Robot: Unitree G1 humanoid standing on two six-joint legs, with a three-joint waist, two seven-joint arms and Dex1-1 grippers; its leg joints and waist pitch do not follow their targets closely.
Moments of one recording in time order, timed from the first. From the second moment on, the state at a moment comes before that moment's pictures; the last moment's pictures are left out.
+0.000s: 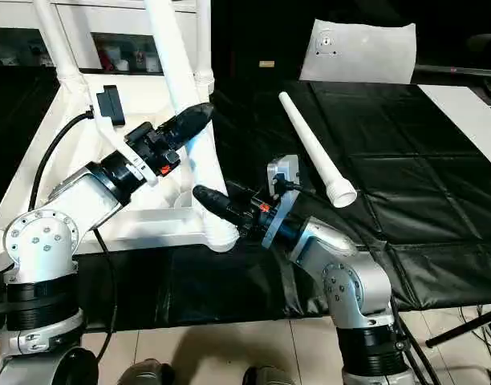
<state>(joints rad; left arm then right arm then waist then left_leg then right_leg) -0.55 0.05 0.21 -0.15 -0.82 0.83 -0.34 -0.31 -0.15 0.05 -0.11 0.59 0.61 0.70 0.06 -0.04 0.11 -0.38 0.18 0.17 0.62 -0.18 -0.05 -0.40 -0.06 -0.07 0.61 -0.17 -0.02</state>
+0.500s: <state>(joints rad) -0.60 0.18 0.07 -0.13 -0.69 0.77 -0.45 -0.39 -0.21 0.08 -0.06 0.52 0.62 0.69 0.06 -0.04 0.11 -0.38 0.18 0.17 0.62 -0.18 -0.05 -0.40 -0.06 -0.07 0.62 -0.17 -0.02</state>
